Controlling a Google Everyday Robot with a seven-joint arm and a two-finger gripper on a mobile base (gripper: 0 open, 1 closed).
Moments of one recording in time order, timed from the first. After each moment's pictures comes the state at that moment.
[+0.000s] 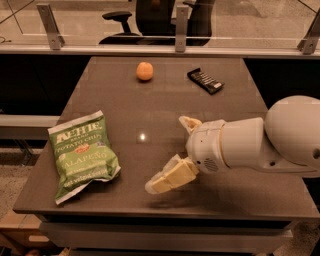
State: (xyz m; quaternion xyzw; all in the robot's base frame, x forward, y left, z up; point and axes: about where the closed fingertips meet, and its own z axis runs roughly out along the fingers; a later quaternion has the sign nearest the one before) arm 0.431 -0.016 0.848 -0.49 0.73 0.24 0.41
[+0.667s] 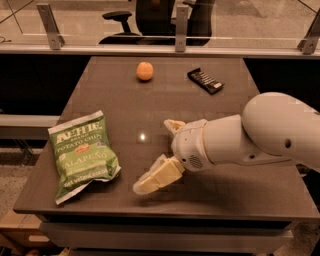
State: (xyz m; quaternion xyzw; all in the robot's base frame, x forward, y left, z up) arm 0.436 0.014 0.835 -0.50 0.72 0.27 0.39
